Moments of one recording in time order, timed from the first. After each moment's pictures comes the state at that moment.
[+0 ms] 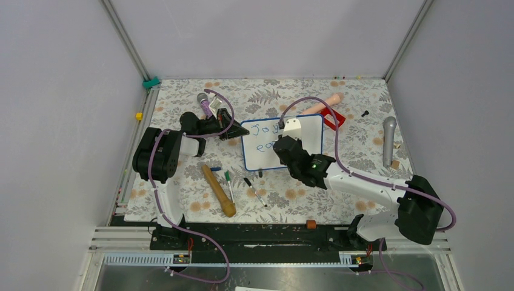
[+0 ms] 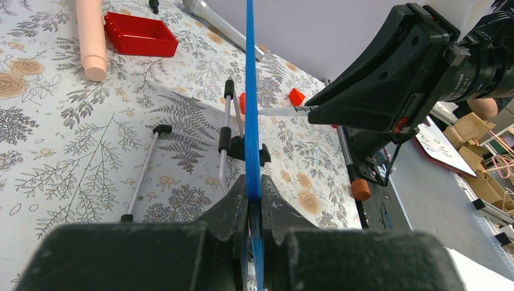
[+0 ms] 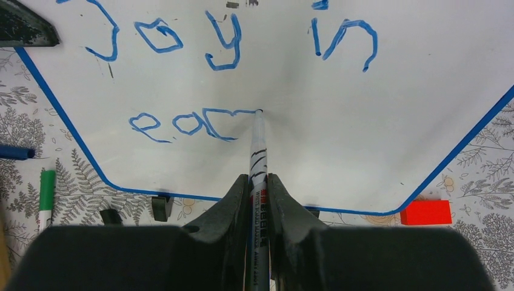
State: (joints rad) left arm -0.16 1.97 0.86 1.45 1.31 -0.82; right arm 0.95 1.36 0.92 -0.24 0.67 0.41
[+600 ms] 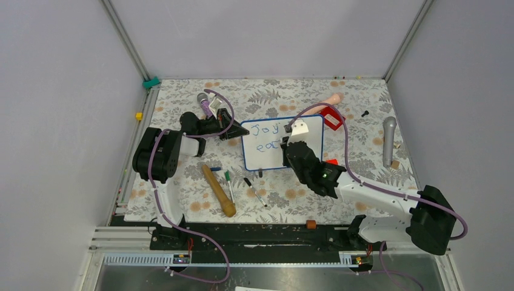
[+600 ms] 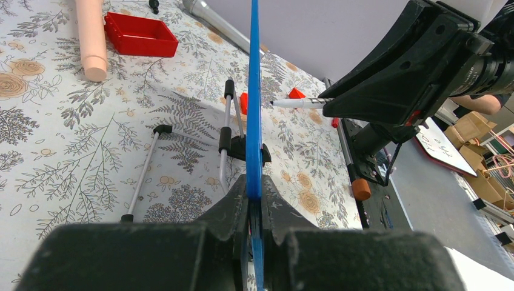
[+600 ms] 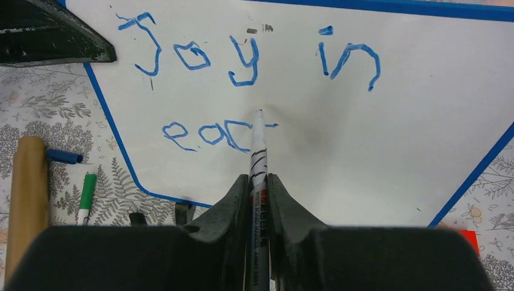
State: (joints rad) left arm -0.16 1.97 0.86 1.45 1.31 -0.82; right arm 0.95 1.20 0.74 0.00 0.61 0.34
